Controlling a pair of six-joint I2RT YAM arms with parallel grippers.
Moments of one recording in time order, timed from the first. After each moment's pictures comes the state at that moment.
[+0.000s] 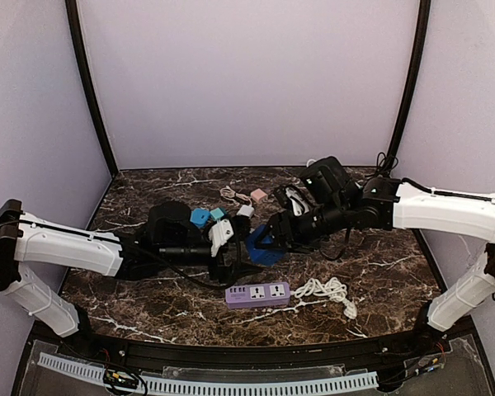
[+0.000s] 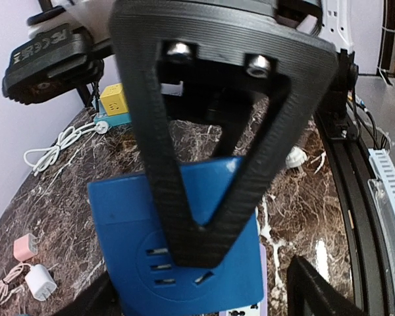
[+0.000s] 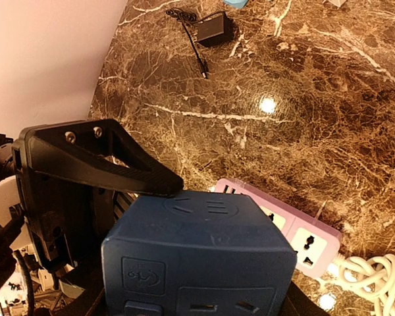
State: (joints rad) left arm -1.01 1.45 0.74 0.39 0.28 0.30; right arm 0.96 1.45 1.16 -0.48 -0.32 0.77
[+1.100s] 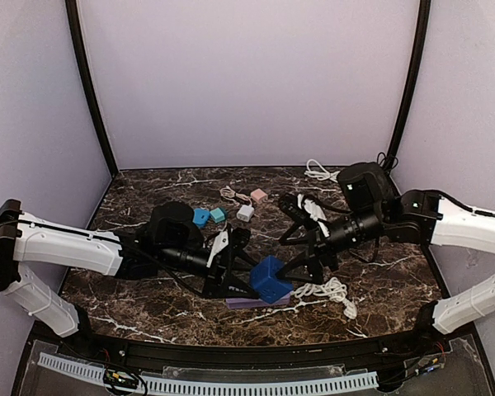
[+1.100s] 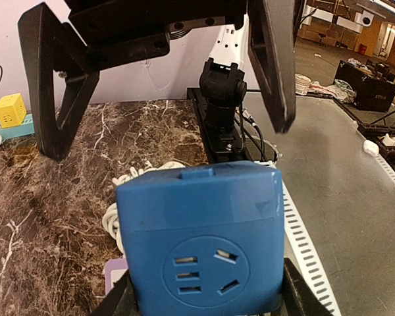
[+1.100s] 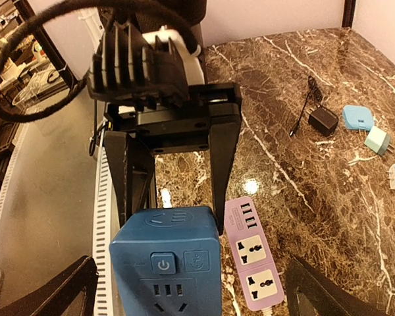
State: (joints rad) left arm -1.01 1.45 0.76 0.33 0.67 0.15; right arm 0.98 1.18 0.99 -0.41 -0.51 -0.07
